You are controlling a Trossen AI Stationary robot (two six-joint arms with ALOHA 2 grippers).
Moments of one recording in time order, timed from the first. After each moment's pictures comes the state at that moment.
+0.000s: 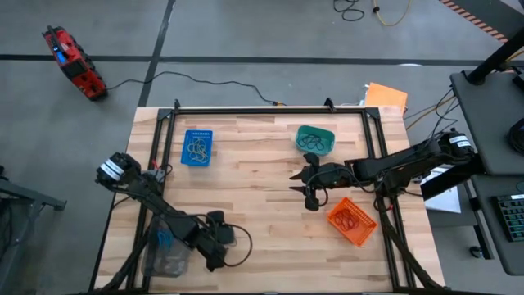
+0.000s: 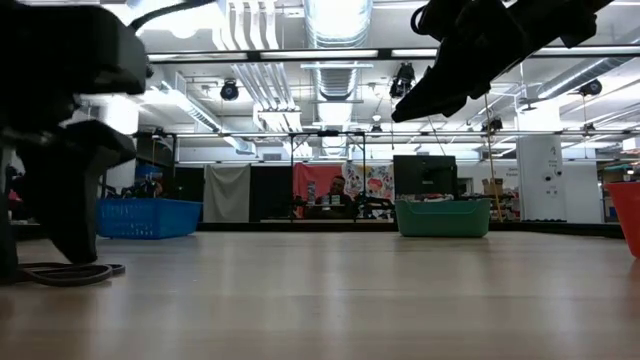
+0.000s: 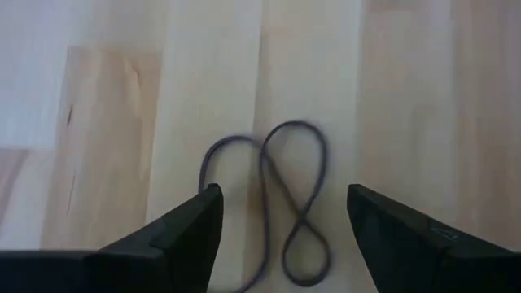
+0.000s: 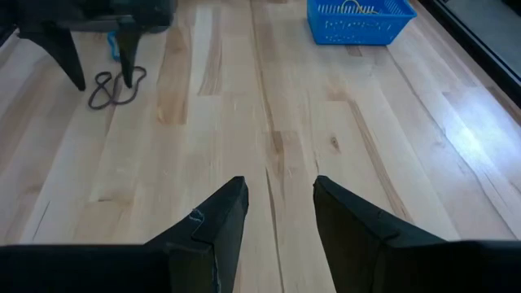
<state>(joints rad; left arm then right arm) -0.68 1.75 0.93 -0.37 -0.26 -0.72 0.13 1.29 0.68 0.06 0.18 0.08</state>
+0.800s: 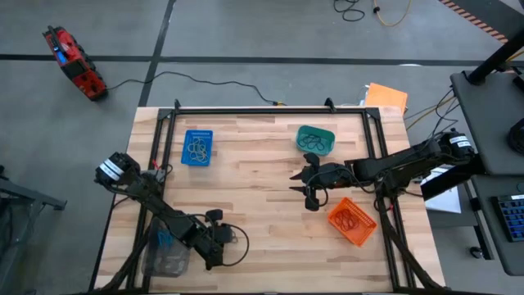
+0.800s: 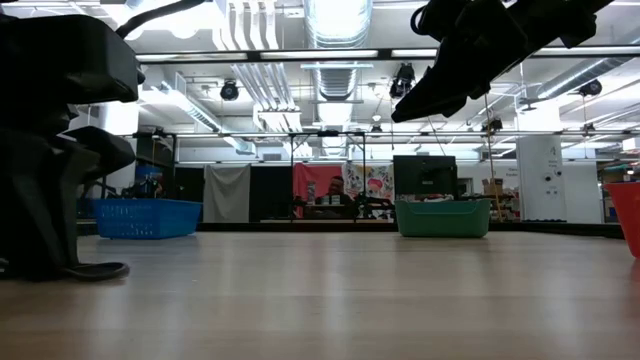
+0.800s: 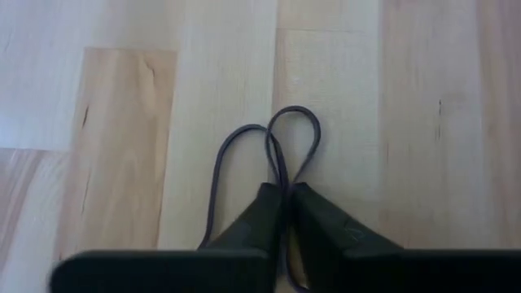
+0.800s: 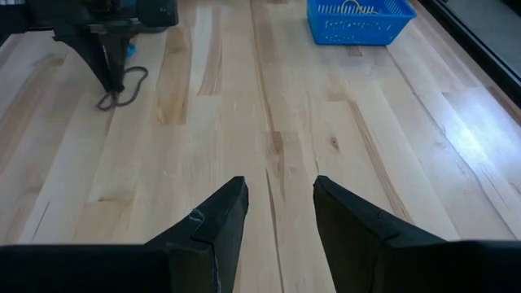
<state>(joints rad) -0.69 1.79 0.85 -0.32 -0.31 -0.71 0.13 1.29 0.68 0.06 0.19 0.08</state>
